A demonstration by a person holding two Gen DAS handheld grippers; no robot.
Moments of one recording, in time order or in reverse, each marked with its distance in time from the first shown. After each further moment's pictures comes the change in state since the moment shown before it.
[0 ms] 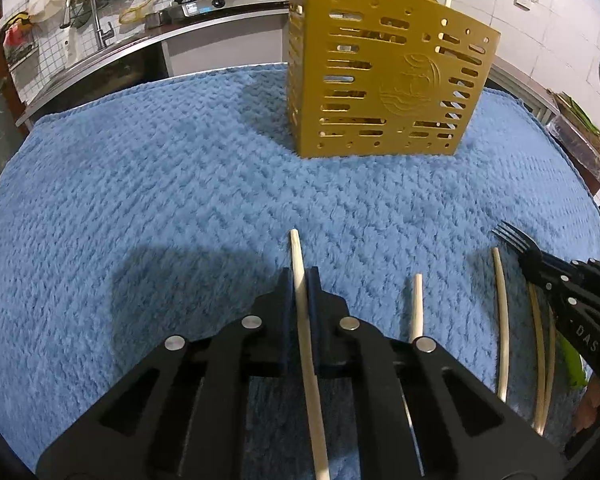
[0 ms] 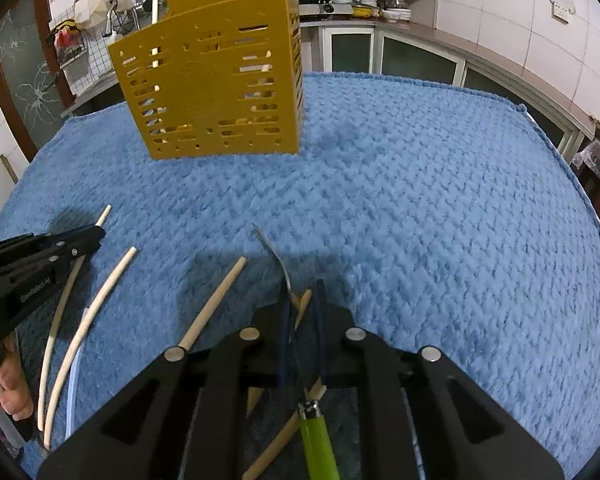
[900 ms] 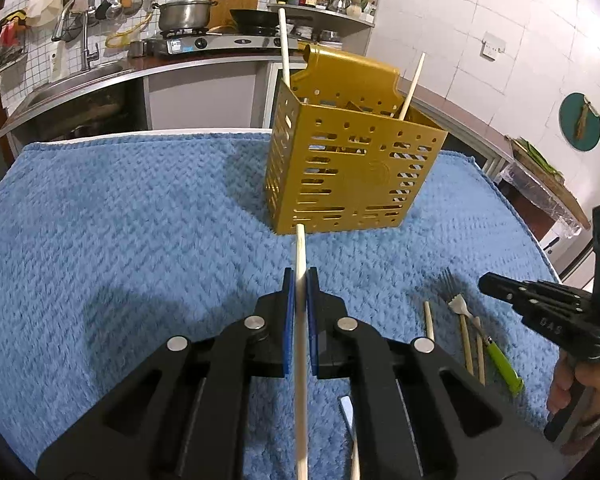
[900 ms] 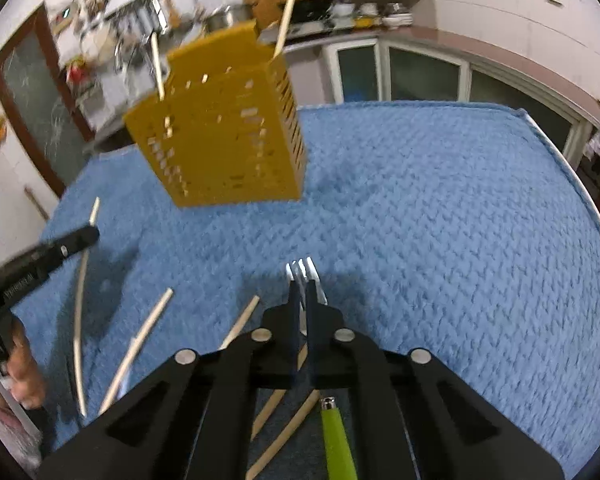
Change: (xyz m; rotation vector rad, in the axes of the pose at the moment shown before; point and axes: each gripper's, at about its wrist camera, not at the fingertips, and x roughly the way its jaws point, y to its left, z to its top) left arm -0.051 0.016 0.025 -0.037 -0.150 -0.168; right arm -0.031 -0.022 0.023 0.052 -0.044 0.103
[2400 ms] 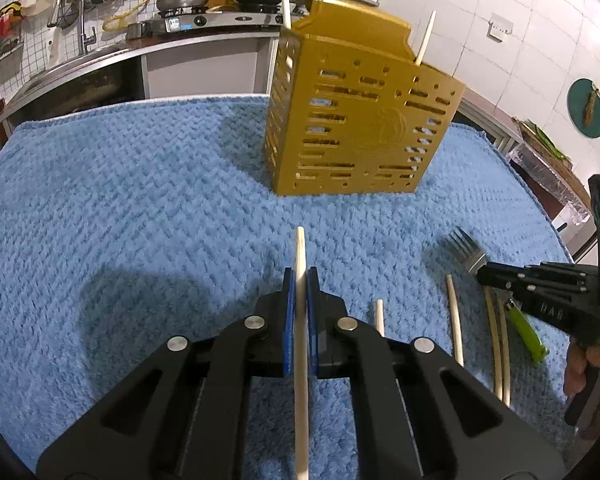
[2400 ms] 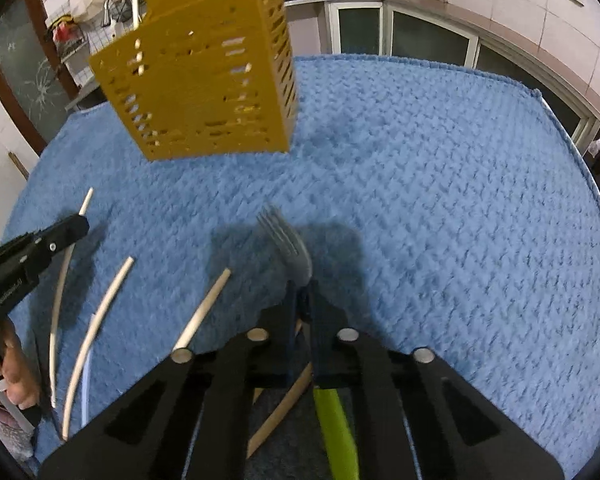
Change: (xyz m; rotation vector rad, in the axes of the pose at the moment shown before) left arm 0.027 0.000 -0.019 0.006 0.059 0.012; right arm 0.029 -0.006 -0.002 -0.032 0.154 -0.044
